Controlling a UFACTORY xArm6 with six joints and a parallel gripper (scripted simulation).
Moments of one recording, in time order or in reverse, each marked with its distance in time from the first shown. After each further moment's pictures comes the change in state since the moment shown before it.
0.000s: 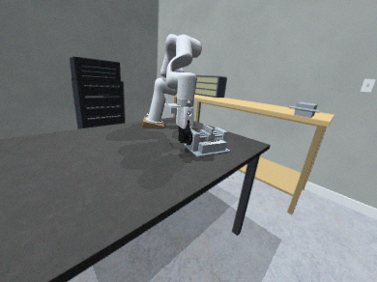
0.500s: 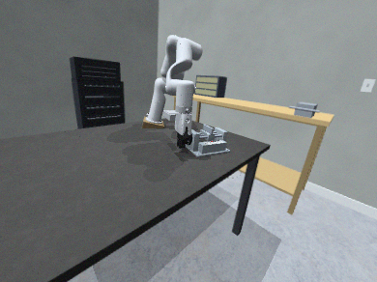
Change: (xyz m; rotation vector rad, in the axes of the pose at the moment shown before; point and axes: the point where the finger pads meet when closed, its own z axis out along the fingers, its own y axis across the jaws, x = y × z) arm 0.000 0.013 0.033 -0.010 0.000 0.001
